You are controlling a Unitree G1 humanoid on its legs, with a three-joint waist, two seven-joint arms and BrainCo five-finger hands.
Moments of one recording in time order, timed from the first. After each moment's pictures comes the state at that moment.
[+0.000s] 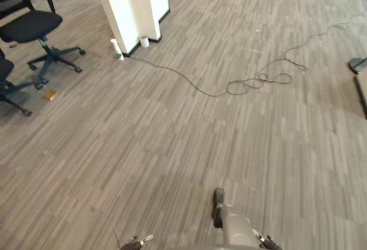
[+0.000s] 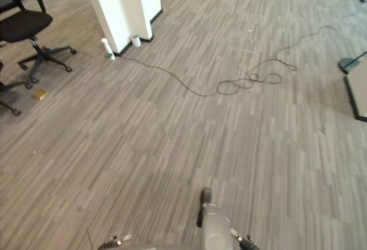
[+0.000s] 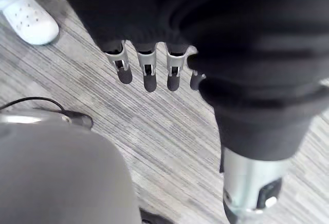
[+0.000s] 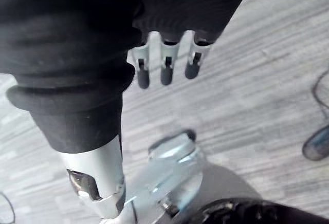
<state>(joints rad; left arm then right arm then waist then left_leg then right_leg) 0.11 0.08 0.20 1.21 -0.20 -0.07 -0.06 0.12 -0.07 -0.40 1.13 0.34 -0.07 0.07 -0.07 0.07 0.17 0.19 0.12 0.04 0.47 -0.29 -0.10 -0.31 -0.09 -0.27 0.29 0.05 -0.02</state>
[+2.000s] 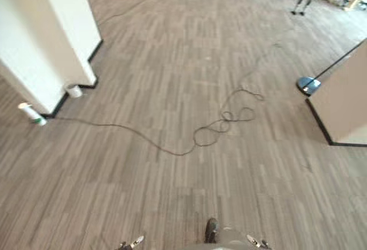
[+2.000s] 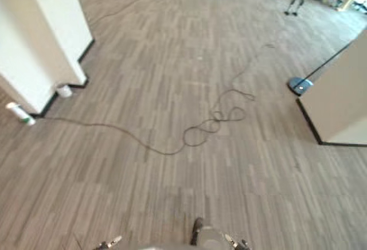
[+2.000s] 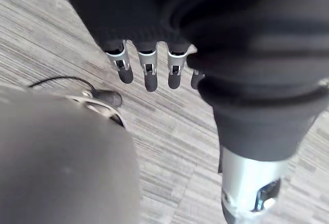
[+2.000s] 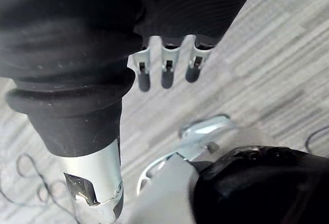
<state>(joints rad) 0.11 0.14 0.25 1.22 -0.22 -0.06 -0.04 0.20 -0.03 -0.30 1.11 0.39 -0.08 0.07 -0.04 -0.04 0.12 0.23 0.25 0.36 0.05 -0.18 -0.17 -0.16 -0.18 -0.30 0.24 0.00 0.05</state>
